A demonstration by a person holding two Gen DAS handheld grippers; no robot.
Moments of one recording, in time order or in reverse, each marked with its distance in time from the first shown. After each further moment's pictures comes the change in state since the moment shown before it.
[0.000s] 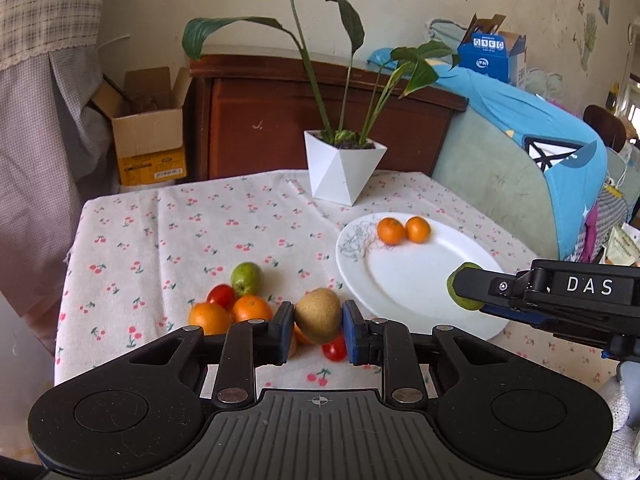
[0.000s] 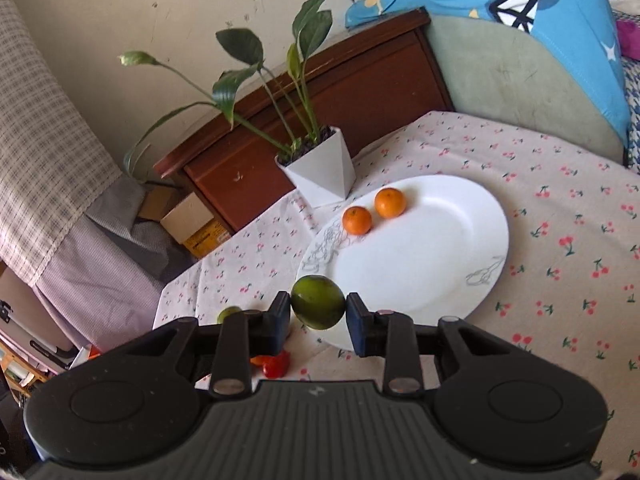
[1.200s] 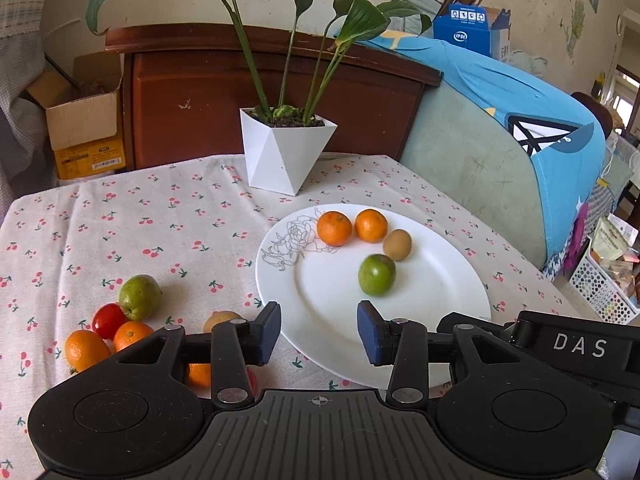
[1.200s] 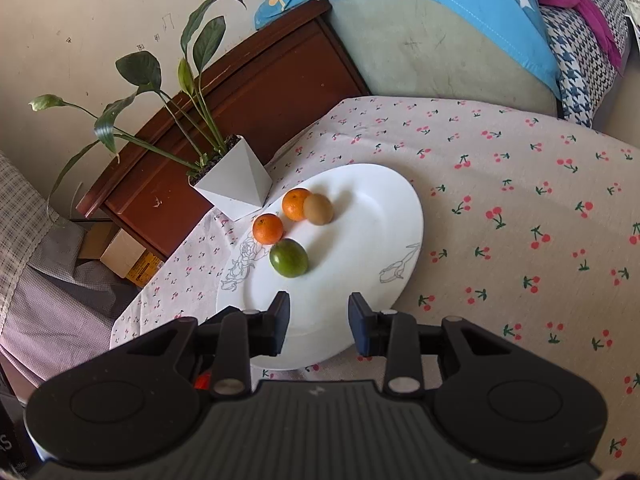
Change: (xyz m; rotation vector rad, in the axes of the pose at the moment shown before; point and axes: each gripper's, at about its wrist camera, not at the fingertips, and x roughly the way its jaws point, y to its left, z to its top) left arm 0.063 -0.042 0.011 0.005 0.055 -0.059; right arm 0.014 -0.038 -0.001 0.149 0.024 -0.123
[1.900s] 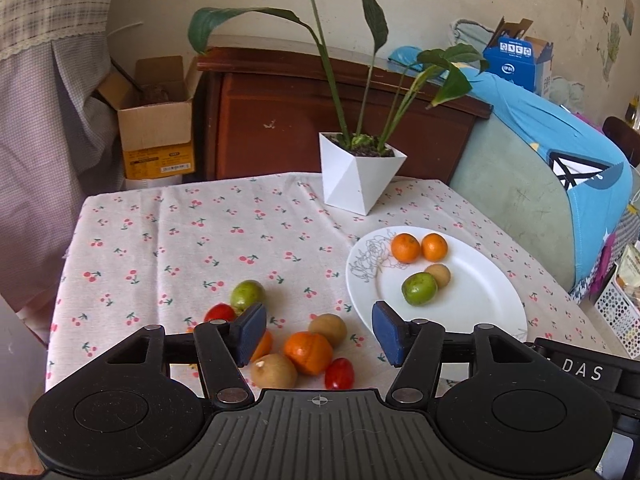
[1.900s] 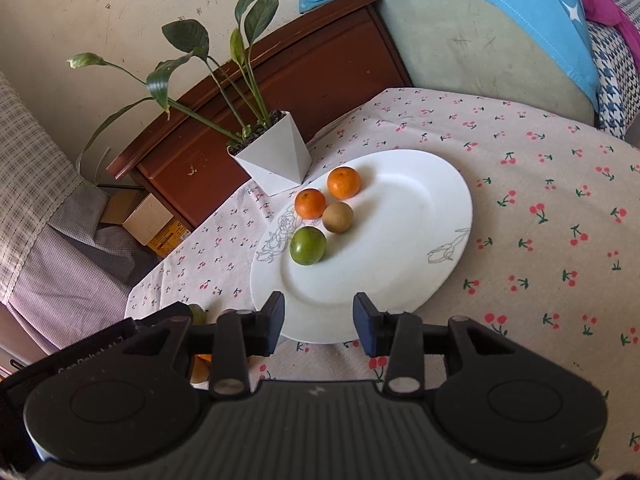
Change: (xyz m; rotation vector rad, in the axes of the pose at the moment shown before) left arm -0.048 0.048 0.006 -0.072 -0.029 0.109; right arm 0.001 0.027 -0.016 -0.113 0.037 0.061
